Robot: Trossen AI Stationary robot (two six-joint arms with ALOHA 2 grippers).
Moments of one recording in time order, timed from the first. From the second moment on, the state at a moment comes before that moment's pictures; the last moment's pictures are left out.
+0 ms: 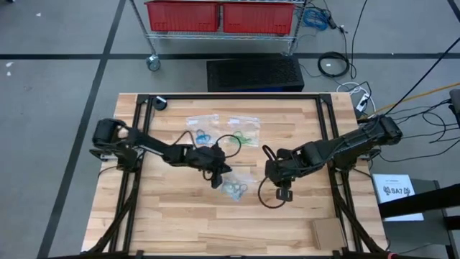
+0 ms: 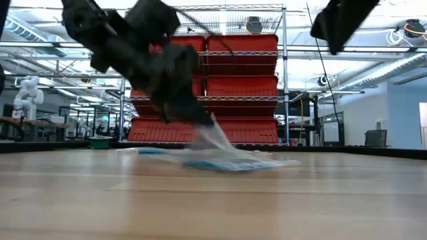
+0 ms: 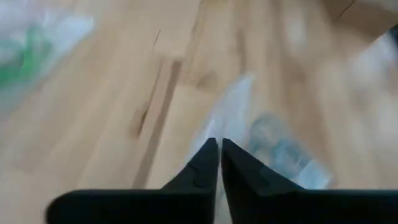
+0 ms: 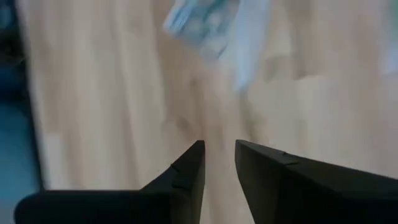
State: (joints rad) left arm -0.05 1.69 0.72 0.38 0.03 -0.33; right arm 0.32 1.45 1.25 -1.00 0.05 0.51
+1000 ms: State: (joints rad) left arm 0.10 1.40 0.74 -0.02 0.03 -0.15; right arm 0.26 1.70 0.86 -0.08 0.14 0.45
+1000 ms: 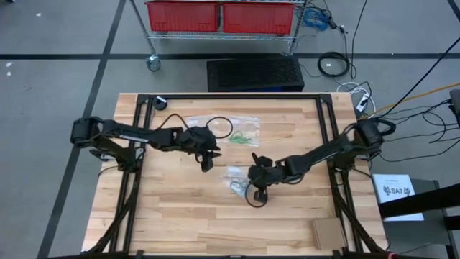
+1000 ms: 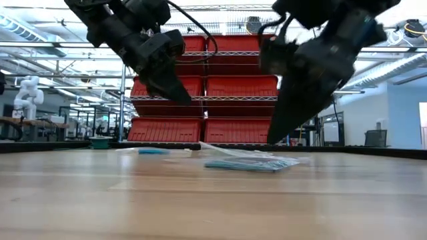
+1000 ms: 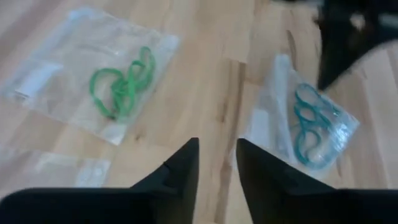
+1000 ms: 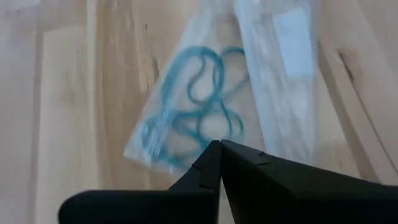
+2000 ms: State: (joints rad) left arm 0.10 1.40 0.69 0.16 -0.03 -0.16; right arm 0.21 1.83 0.96 0.00 0.21 0.20
